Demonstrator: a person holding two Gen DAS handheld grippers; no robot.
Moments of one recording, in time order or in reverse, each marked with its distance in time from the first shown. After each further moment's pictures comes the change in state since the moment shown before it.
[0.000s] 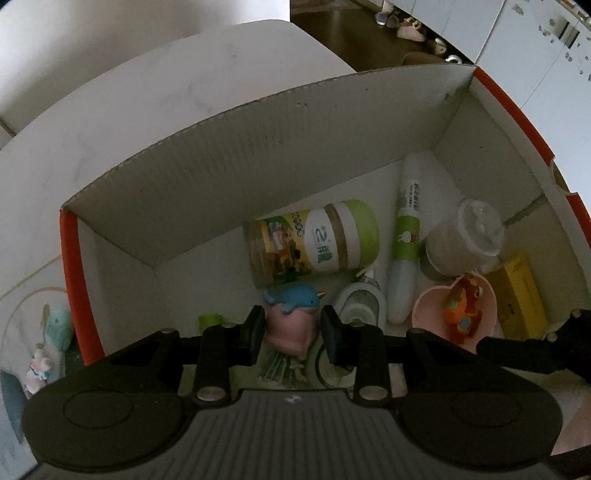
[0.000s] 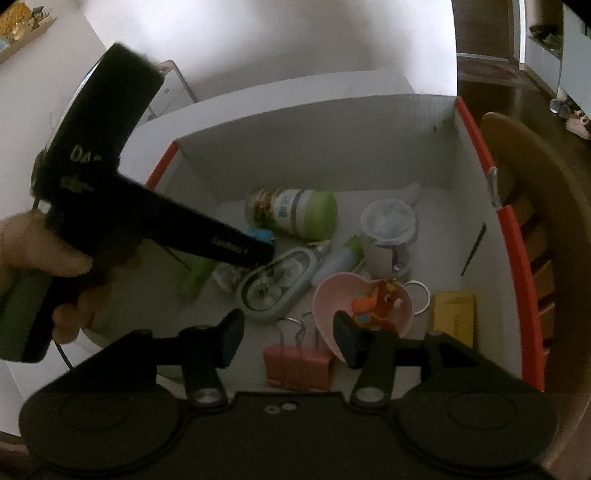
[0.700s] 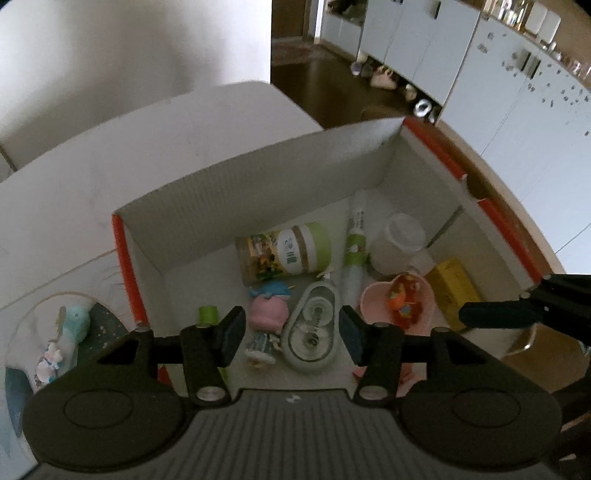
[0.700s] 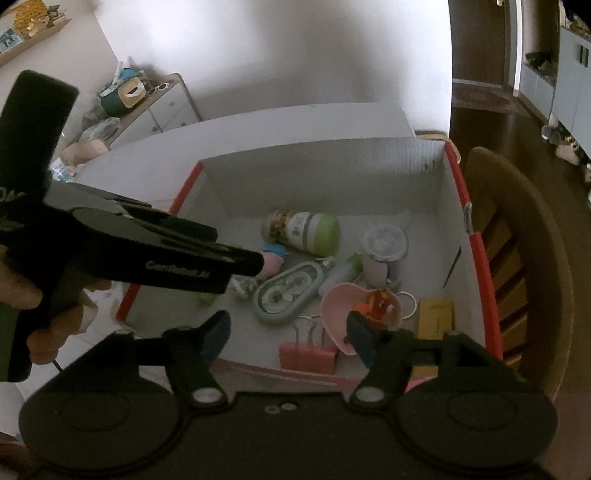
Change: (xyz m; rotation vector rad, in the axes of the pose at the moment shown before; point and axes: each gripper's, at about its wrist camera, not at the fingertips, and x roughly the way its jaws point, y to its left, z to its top) left arm -0.073 -0.004 -0.042 0.033 -0.193 -0.075; right arm -0.036 0.023 -0.003 -0.054 -0.060 -0.040
